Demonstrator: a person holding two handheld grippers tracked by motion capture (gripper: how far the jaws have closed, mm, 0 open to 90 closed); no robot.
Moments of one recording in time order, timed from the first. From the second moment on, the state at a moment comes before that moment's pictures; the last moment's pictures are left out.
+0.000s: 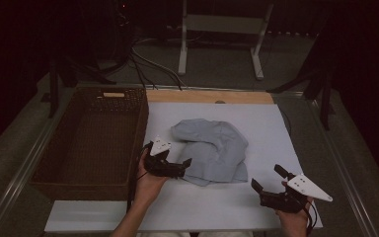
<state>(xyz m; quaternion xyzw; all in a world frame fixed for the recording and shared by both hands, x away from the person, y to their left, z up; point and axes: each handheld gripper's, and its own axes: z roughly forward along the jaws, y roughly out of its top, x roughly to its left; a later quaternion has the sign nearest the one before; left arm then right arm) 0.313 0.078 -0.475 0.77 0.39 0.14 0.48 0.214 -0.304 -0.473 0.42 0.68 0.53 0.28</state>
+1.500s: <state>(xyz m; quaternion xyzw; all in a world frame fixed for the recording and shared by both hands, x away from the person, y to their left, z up) 0.301 0.083 -0.469 0.76 0.38 0.15 0.50 0.266 -0.281 -0.488 0.43 0.76 0.44 0.21</state>
